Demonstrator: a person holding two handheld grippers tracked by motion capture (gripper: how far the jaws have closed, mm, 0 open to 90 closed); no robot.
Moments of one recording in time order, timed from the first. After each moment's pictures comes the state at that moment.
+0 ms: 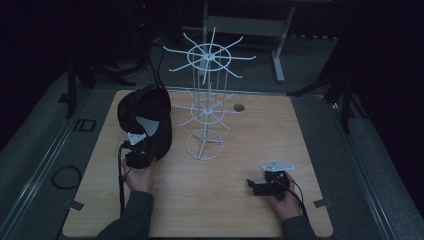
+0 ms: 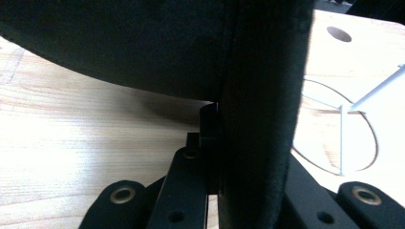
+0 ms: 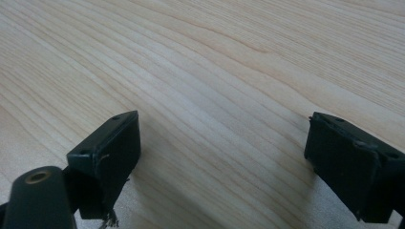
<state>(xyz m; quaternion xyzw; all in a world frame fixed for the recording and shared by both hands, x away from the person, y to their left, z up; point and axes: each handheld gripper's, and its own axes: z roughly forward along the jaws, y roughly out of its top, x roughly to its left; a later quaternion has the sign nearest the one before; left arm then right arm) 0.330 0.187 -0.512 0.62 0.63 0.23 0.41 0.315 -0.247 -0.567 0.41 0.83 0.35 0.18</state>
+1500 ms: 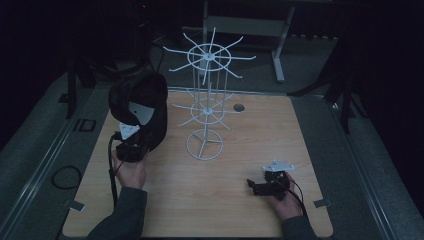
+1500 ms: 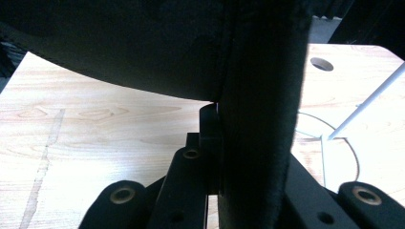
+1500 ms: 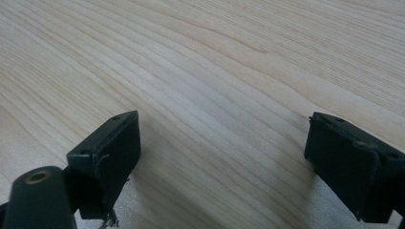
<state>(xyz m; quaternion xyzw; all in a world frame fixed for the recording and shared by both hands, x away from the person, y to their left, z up) 0.320 0.196 -0.464 0.63 0.59 0.28 0.42 0.315 -0.247 -0.567 0.41 0.82 0.35 0.18</state>
